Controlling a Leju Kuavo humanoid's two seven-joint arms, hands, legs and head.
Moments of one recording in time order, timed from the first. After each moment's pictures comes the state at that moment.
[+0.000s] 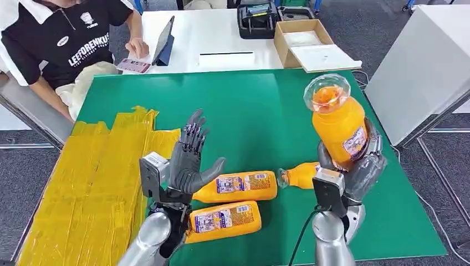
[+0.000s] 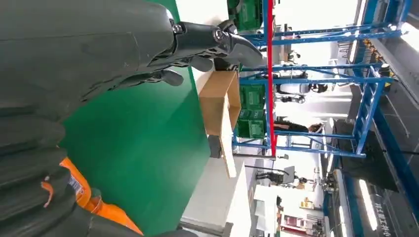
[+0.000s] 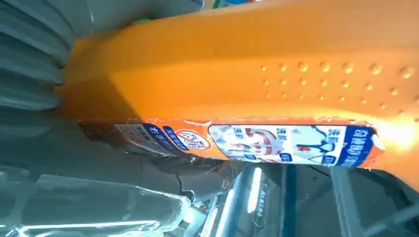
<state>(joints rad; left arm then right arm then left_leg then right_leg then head) -0.18 -0.19 -0.42 -1.46 0.03 0.16 -0.36 -0.16 0.25 0.02 -1.40 0.74 -0.66 -0.56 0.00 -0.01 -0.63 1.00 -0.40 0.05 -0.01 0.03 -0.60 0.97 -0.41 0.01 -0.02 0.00</state>
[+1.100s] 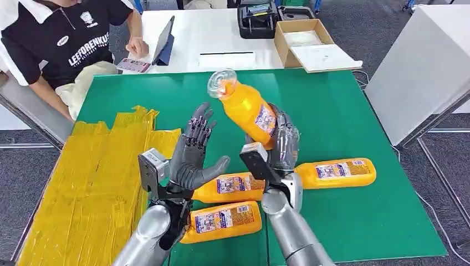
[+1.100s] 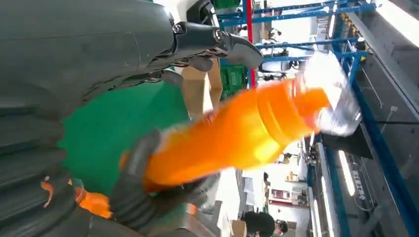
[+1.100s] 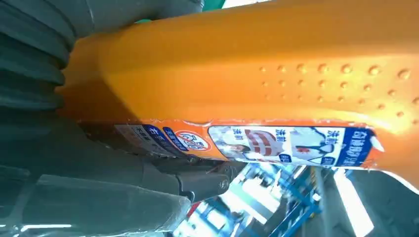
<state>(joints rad) -0.24 -0.19 -0.42 -1.44 0.05 0.06 -0.39 -0.42 0.29 0.35 -0.87 0.69 -0.65 -0.50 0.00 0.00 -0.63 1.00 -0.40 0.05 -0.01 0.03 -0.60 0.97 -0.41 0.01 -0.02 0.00</state>
